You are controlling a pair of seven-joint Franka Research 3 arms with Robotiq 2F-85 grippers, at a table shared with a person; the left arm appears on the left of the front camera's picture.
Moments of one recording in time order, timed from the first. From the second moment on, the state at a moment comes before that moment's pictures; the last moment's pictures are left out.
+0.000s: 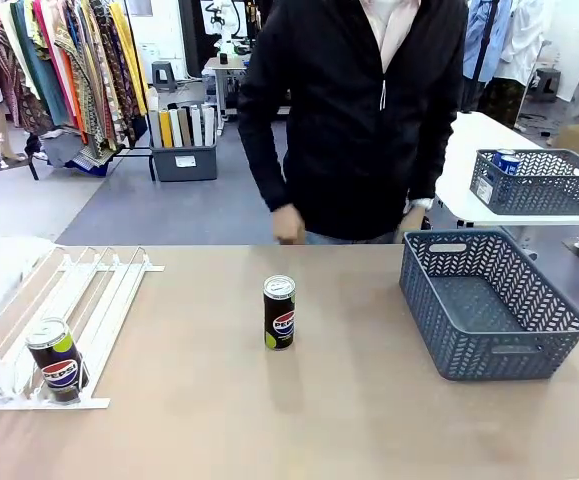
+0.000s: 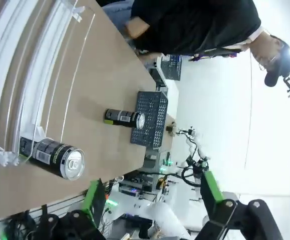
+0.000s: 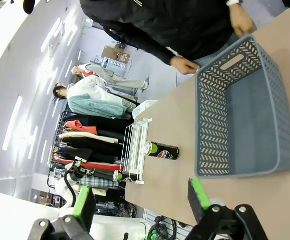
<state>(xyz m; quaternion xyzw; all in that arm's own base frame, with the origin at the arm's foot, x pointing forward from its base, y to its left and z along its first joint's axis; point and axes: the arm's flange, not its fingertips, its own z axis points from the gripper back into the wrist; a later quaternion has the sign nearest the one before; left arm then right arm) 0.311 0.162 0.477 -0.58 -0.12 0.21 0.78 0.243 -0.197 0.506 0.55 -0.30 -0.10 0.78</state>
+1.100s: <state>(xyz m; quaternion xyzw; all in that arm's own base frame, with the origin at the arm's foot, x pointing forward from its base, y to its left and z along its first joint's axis) 0.313 0.141 0.499 -0.55 -0.11 0.17 0.81 0.243 -0.197 0.506 0.55 -0.30 -0.10 0.78</state>
